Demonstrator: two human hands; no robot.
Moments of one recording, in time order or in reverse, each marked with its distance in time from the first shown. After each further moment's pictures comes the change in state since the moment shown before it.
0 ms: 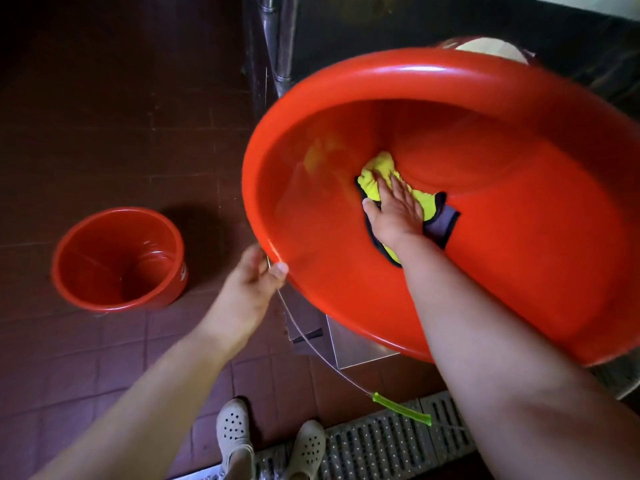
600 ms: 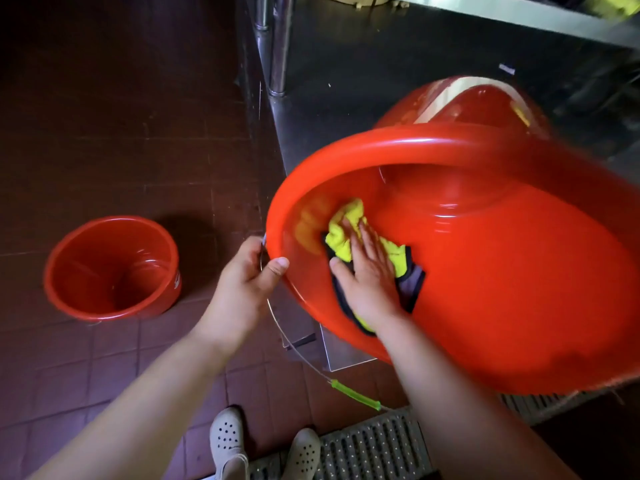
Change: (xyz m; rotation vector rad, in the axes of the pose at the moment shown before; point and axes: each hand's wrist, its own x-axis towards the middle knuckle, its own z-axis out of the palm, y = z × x) left_hand -0.003 0.022 0.003 0.232 -0.026 0.217; right_hand -0.107 -0.010 0.014 0.209 0.083 -0.248
